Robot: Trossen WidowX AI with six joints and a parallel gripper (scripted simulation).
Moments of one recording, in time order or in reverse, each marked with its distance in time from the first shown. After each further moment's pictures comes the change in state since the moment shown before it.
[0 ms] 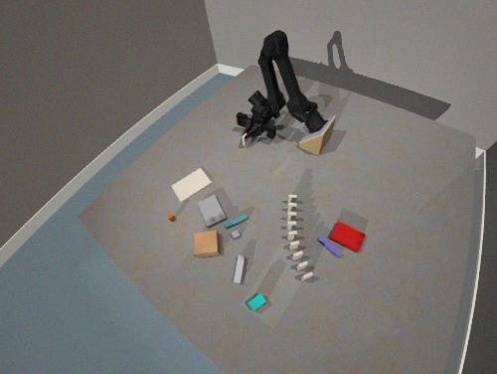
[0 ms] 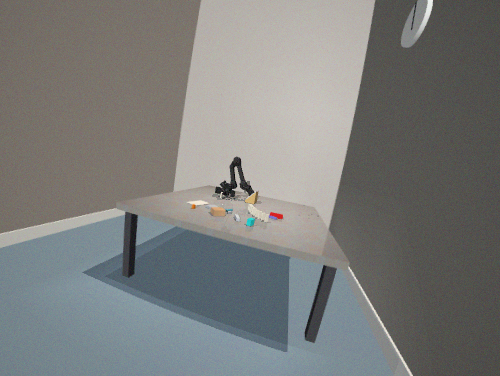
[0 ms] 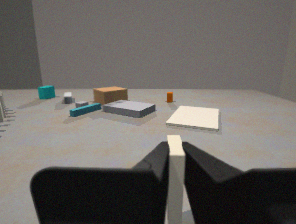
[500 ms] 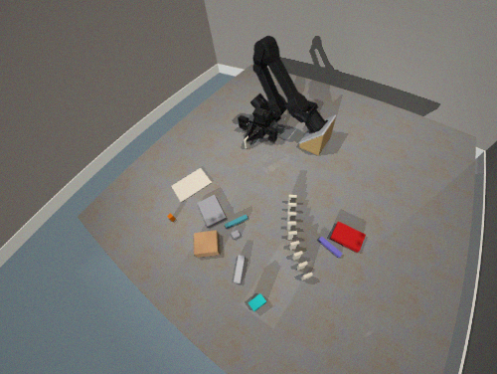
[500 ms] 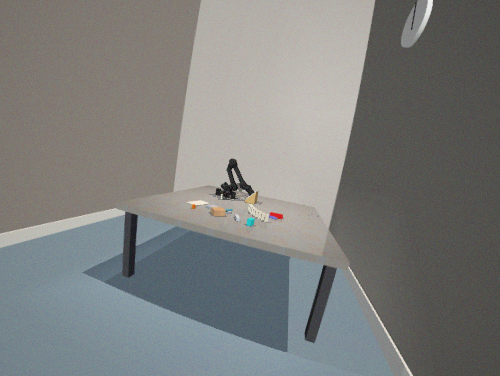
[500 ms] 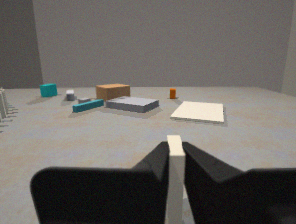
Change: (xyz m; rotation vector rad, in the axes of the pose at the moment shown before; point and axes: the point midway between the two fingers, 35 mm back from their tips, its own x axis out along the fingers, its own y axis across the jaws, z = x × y) arm 0.000 0.008 -0.013 0.010 -0.007 0.002
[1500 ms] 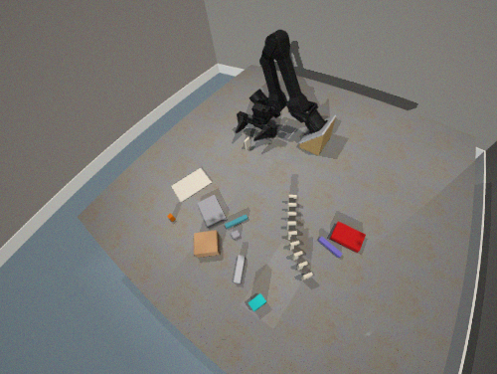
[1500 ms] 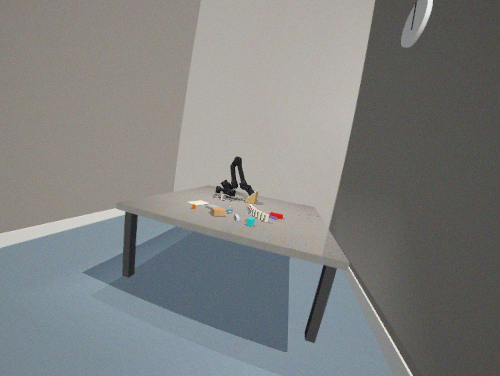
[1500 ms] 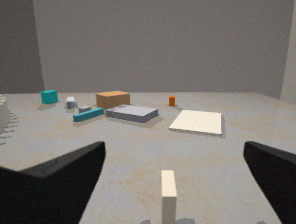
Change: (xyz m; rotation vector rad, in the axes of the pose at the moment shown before) arm 0.000 -0.003 0.021 -0.001 -0.003 0.002
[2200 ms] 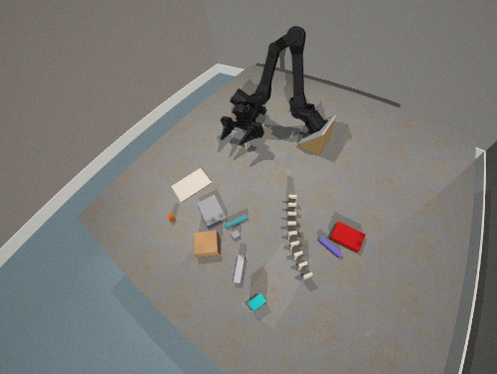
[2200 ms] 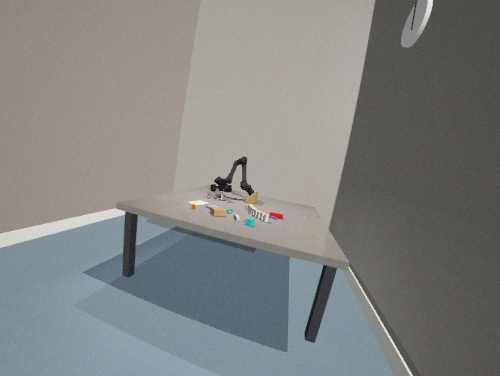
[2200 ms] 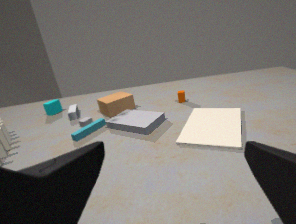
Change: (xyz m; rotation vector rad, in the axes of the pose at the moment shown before) arm 0.067 -0.021 0.026 0.150 0.114 0.070
